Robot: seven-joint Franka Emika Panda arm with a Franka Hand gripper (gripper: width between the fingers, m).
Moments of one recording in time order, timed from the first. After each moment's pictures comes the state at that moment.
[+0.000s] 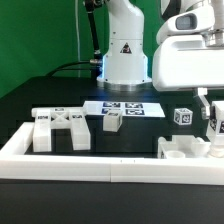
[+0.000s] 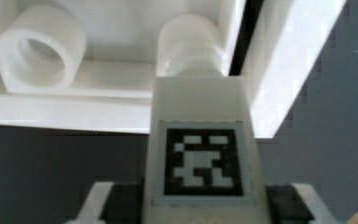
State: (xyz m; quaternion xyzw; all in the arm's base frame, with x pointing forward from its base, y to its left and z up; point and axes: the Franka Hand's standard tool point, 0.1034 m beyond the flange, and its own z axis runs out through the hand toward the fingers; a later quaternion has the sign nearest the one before) arm 0.630 0.111 0.090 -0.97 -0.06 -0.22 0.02
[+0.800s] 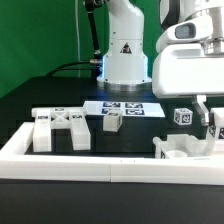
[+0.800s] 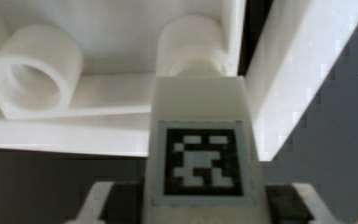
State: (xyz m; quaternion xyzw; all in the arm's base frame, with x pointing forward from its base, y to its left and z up) arm 0.621 0.114 0.077 -0.97 -0.07 -0.23 0.02
